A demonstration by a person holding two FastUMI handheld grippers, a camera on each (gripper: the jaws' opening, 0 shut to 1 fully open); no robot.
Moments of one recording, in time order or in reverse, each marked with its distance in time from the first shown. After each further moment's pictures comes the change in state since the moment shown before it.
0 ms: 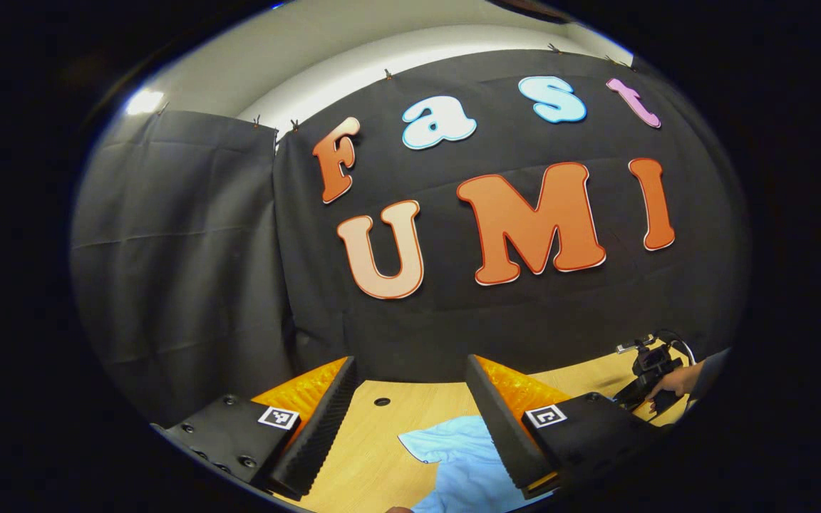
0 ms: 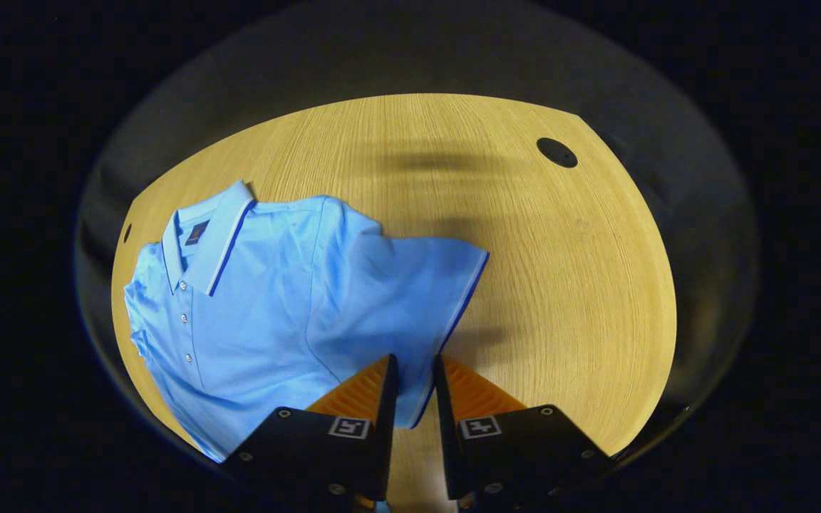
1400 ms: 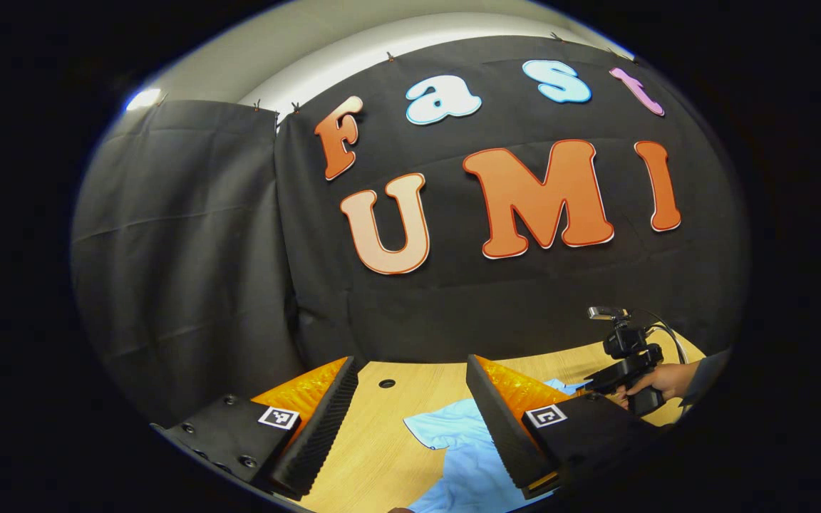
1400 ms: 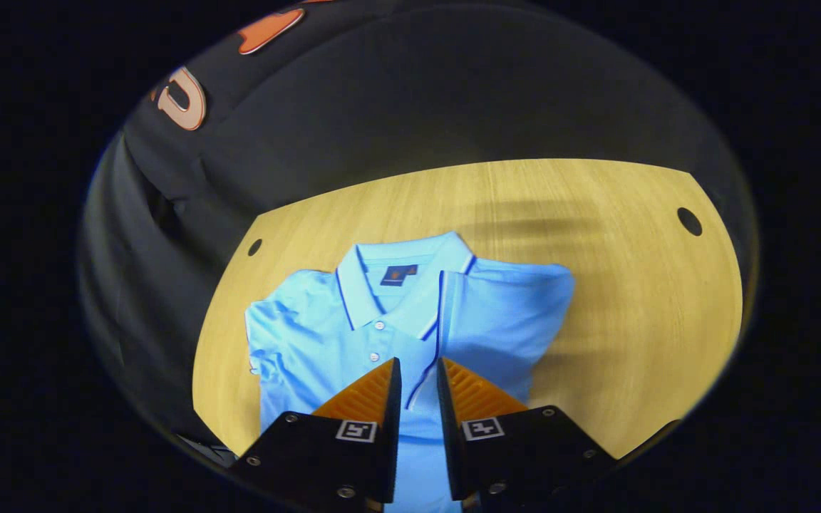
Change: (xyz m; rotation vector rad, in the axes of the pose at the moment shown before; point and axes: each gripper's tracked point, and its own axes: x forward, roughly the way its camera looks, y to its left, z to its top) left arm 0.015 0.014 -0.046 -0.012 0.093 0.000; right arm -0.063 0.181 0.030 -0.105 -0.224 0.433
